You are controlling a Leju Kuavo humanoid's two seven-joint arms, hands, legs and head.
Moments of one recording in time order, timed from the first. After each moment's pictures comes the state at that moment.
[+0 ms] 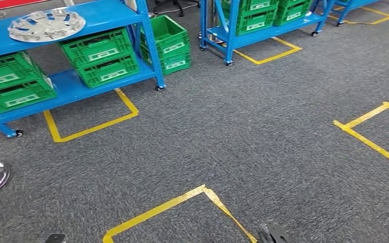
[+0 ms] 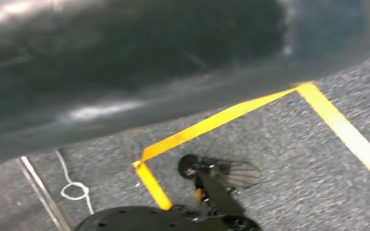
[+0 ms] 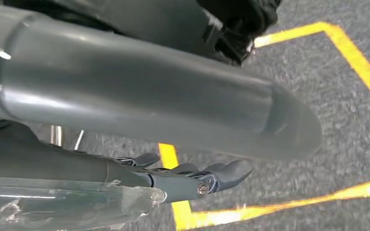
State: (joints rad) left arm 0.33 -0.36 0.67 -1.16 -0.36 -0.07 0.15; right arm -0.23 0.08 1.56 -0.01 -1.32 0.03 -0.28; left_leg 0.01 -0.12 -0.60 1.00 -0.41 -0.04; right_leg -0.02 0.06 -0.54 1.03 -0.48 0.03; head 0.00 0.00
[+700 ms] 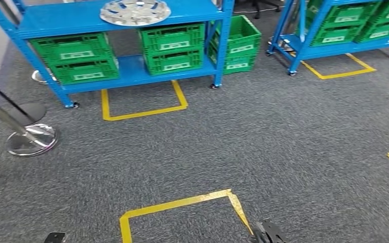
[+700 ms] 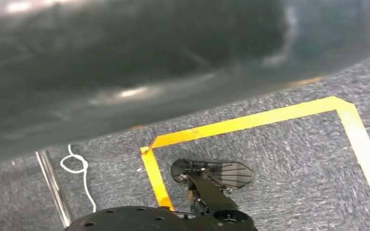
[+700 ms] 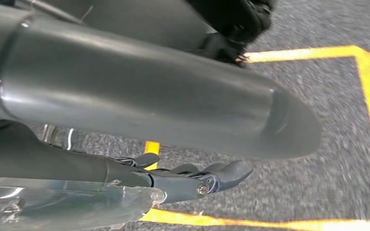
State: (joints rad) left arm 0.31 -0.36 0.69 -1.16 -0.38 -0.11 0.14; right arm -0.23 0.08 1.56 0.00 -1.32 0.02 -0.28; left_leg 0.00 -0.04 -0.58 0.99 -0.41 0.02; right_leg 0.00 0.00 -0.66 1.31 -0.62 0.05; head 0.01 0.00
